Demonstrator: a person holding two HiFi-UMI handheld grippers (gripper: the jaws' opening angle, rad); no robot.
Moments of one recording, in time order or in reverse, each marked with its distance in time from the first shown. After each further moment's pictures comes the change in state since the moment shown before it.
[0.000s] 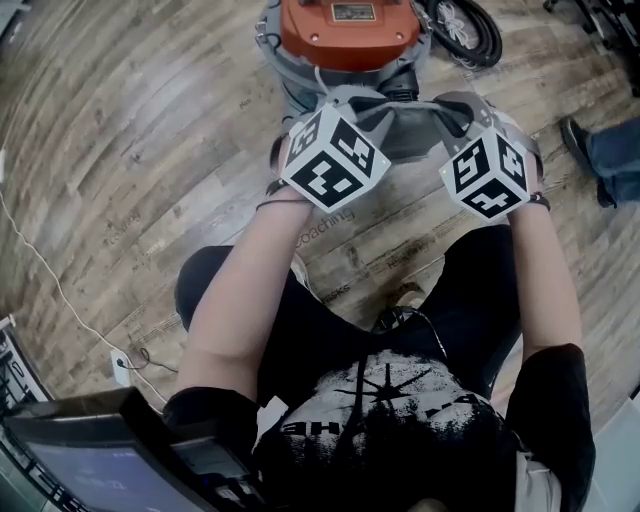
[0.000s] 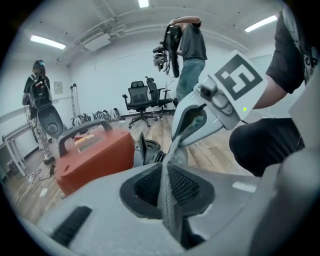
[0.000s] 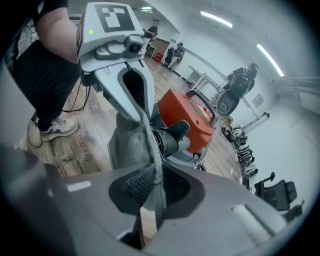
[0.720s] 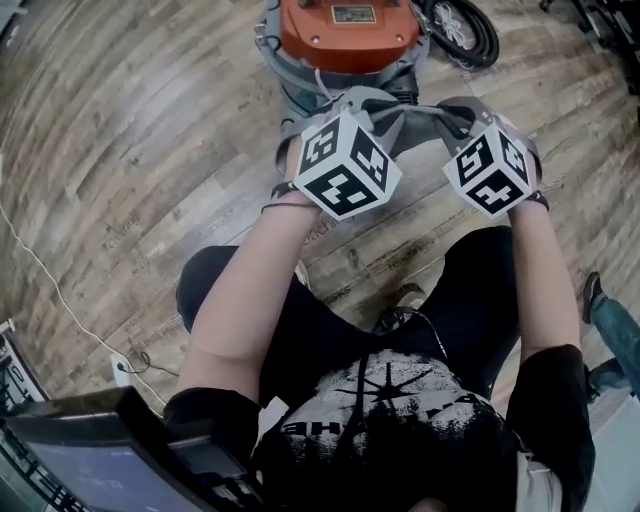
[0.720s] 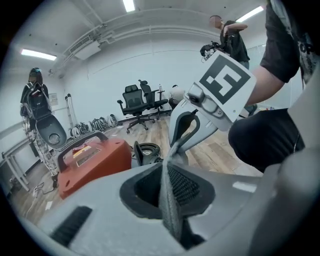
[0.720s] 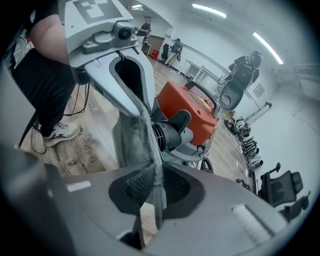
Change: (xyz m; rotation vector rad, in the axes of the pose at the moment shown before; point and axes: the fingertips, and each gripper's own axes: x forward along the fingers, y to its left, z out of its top) left arm -0.002 -0.008 0.013 0.106 -0.013 0.007; right arm 0.006 0.007 -0.012 0.073 0.037 0.054
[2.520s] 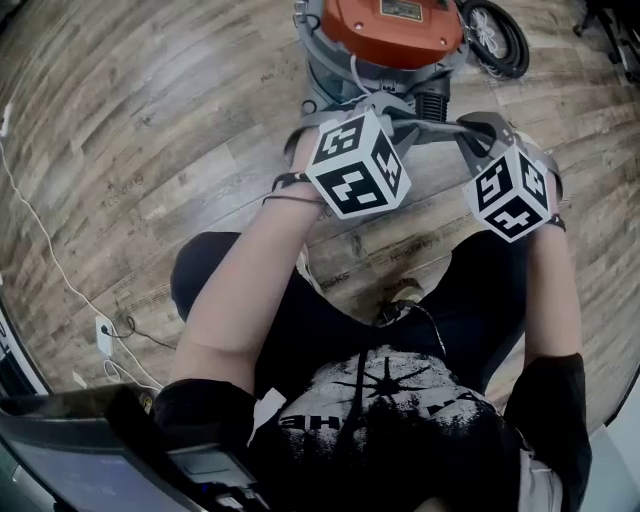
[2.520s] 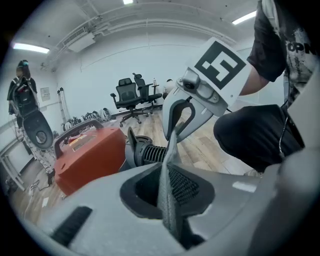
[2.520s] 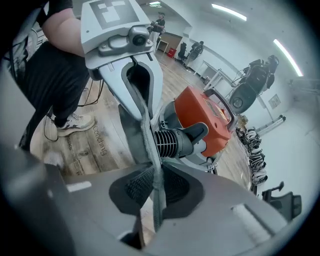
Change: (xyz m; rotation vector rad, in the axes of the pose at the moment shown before) left arm -0.019 -0.023 -0.027 -0.001 0.076 -0.083; right arm -0.015 0.030 0.016 -0.156 0.025 0.096
